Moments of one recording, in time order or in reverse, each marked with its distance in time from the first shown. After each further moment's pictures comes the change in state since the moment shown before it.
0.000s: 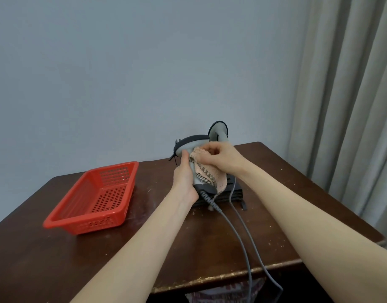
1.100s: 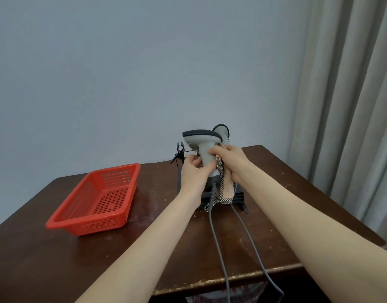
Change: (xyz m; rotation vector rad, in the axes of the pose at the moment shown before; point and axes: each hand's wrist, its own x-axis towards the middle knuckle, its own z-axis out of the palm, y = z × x) left_hand -0.031 -0.003 0.015 0.598 -0.006 0.418; right_hand 0.011 0.005 0.005 0.512 0.301 0.347
